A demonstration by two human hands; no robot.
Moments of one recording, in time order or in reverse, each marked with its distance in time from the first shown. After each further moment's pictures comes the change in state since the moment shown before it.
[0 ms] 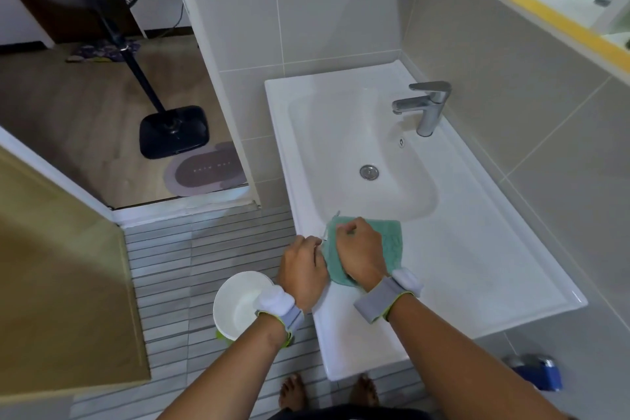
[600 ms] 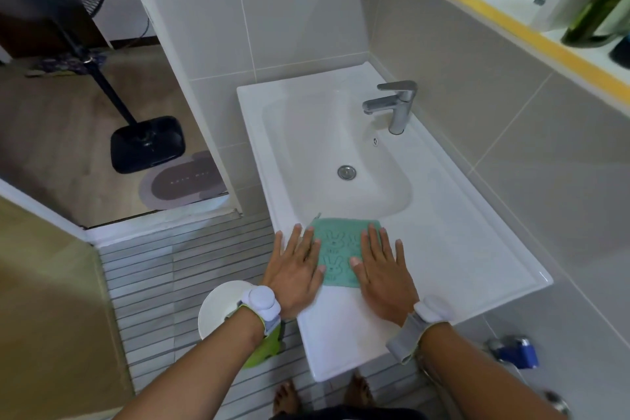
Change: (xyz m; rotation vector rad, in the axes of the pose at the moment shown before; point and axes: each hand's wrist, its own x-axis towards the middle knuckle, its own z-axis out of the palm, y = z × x) left_hand 0.006 -0.013 0.012 0.601 -0.320 0.483; right_hand -0.010 0.095 -0.049 -0.704 -0.139 -0.392
